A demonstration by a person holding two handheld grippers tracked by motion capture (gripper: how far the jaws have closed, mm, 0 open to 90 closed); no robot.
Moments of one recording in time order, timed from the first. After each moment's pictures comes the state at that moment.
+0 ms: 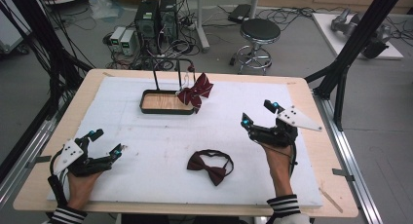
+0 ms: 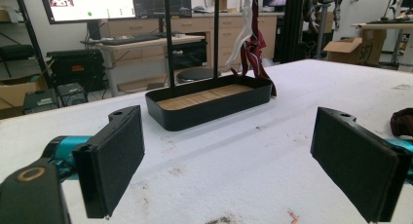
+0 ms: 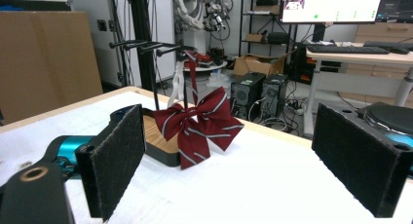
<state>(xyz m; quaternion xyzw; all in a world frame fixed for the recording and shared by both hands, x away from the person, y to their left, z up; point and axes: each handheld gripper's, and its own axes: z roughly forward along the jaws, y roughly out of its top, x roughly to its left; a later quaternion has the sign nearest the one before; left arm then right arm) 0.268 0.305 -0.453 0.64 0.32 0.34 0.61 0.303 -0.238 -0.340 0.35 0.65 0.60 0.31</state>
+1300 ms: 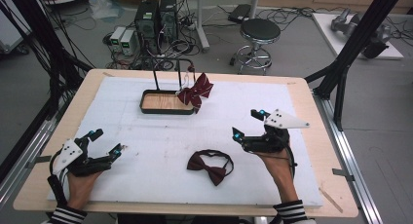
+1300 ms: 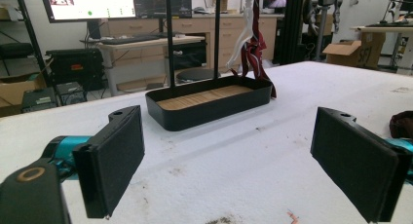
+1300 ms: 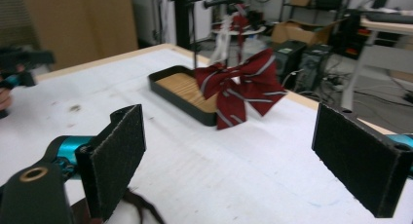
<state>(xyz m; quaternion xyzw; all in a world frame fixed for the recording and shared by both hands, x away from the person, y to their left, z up) 0.268 0.306 -0.454 0.63 0.33 0.34 0.61 0.300 -0.223 -0.343 0.30 0.74 0.55 0.23</state>
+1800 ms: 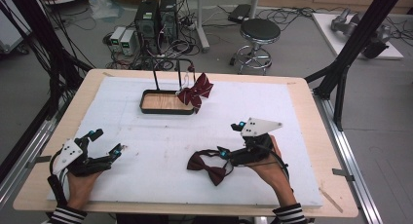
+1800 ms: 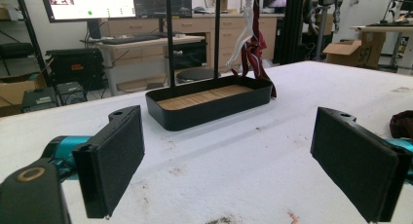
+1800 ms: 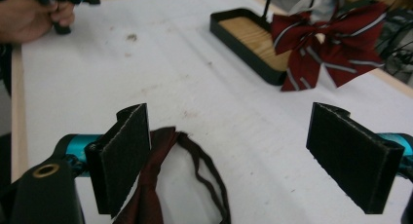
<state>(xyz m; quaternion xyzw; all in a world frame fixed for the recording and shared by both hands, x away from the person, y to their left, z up) 0.269 0.306 -0.454 0.63 0.33 0.34 0.61 0.292 -0.186 -0.352 0.22 0.84 0.47 0.17</state>
